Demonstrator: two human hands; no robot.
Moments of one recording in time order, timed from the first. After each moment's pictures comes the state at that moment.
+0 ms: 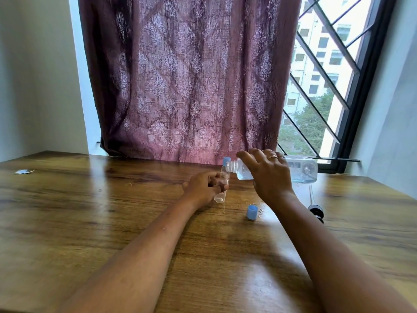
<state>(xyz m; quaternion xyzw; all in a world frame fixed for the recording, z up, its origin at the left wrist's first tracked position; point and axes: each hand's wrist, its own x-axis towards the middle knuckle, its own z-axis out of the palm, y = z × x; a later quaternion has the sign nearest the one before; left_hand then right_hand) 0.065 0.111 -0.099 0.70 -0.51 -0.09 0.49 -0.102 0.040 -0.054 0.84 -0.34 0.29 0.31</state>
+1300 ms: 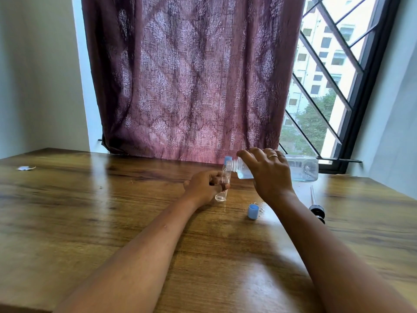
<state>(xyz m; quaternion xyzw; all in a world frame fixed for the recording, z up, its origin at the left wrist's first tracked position) 0.064 0.111 -0.098 0.71 -0.51 -0.11 0.48 -0.100 0.042 -0.053 0.84 -0.34 0.29 0.31</state>
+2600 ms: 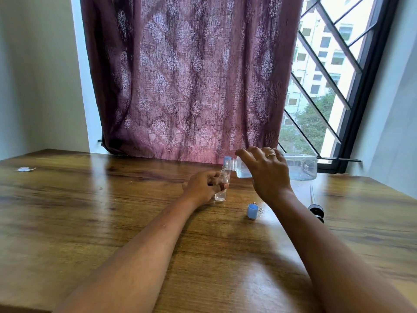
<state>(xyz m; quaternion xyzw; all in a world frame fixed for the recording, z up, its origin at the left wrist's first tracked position) 0.065 0.111 -0.099 0.70 -0.51 -0.12 0.49 -0.098 0.042 -0.052 0.84 -0.33 0.30 0.31</state>
